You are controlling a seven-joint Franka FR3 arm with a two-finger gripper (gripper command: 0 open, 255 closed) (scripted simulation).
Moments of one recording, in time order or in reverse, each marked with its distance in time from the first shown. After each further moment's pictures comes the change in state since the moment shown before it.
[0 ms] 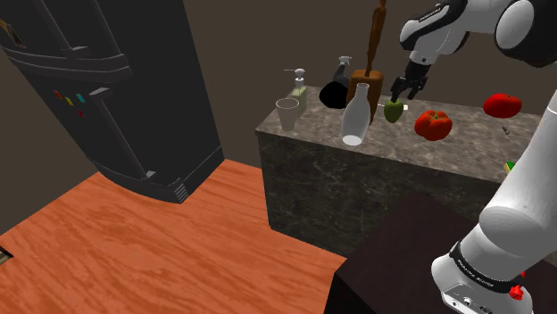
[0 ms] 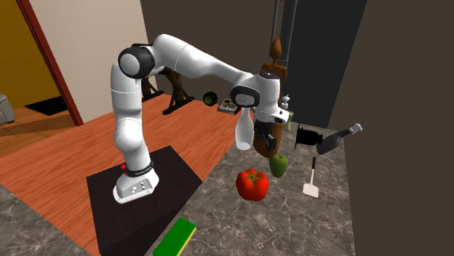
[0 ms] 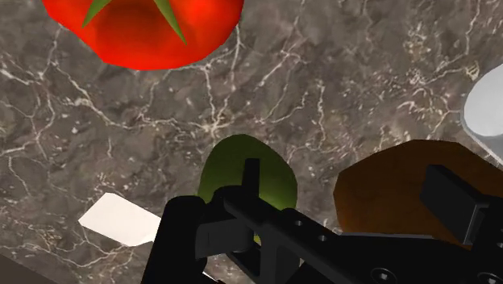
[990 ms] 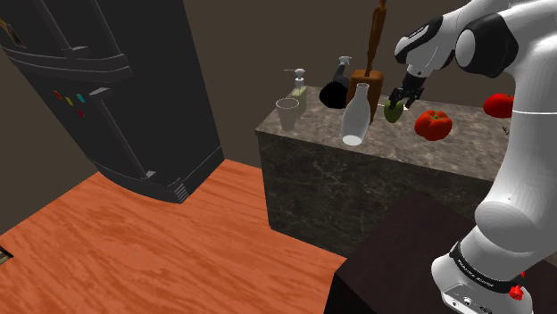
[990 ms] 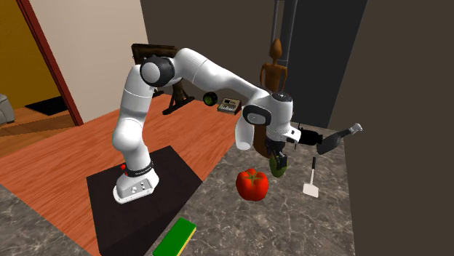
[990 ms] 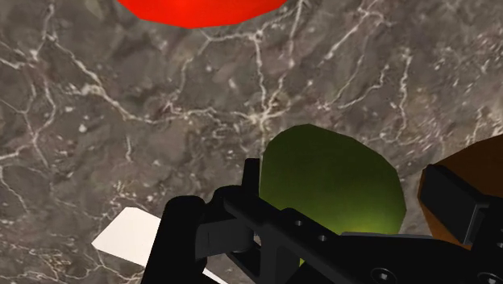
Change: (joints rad) arm -0.100 0.237 0.025 0.144 0.157 0.048 -0.102
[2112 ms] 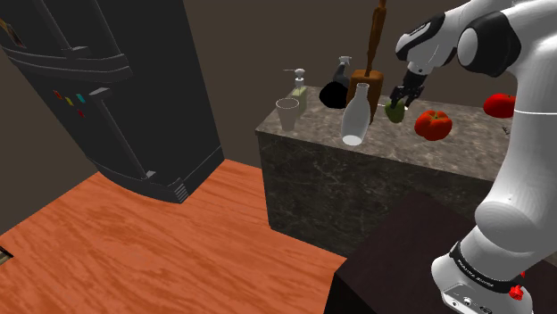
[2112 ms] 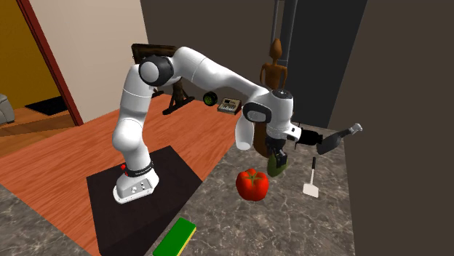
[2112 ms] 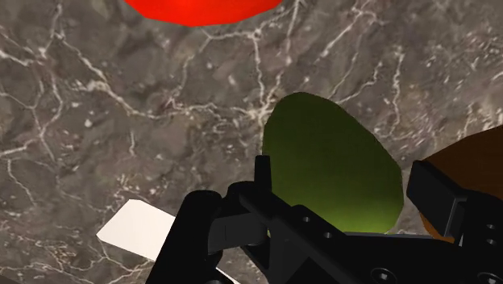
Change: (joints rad) arm 0.003 -0.013 -0.005 0.009 -0.010 -0.019 0.009
